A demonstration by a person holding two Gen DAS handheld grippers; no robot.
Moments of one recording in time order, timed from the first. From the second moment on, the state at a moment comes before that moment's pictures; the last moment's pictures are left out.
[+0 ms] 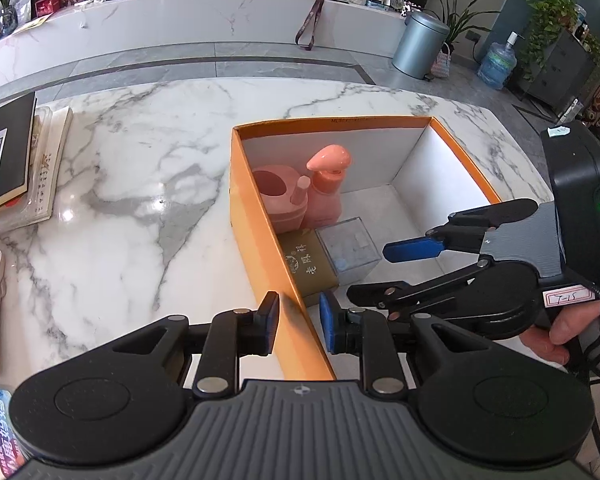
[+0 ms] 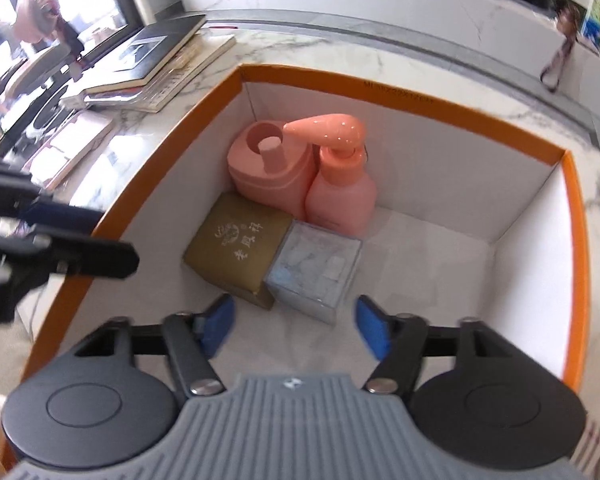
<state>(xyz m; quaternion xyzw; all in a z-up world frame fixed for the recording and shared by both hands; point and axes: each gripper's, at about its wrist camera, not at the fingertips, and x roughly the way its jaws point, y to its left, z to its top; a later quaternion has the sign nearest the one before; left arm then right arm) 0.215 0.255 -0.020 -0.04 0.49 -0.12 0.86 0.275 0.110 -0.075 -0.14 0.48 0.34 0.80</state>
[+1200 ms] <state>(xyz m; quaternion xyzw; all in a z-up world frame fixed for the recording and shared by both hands) 0.137 0.104 0.050 -0.05 0.39 -0.20 0.90 0.182 -0.118 0.004 -0.01 0.39 0.20 0.90</state>
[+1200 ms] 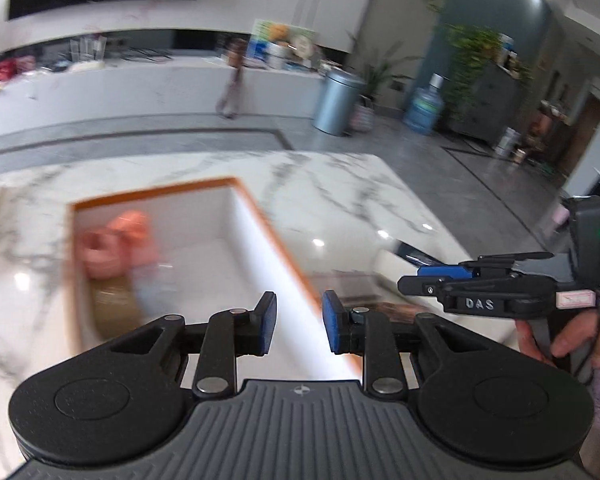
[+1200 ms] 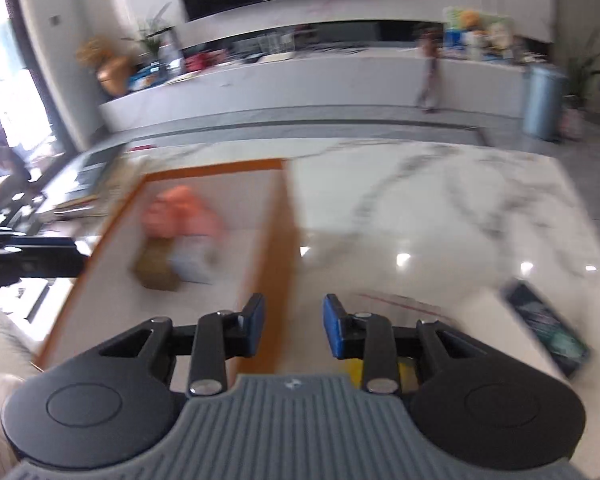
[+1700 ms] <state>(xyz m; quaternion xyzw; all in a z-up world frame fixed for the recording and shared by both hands) 0.196 -0.064 -0.019 0.02 0.48 -0.26 0.84 0.211 -0.228 -0.050 -0.12 0.47 0.15 0.86</state>
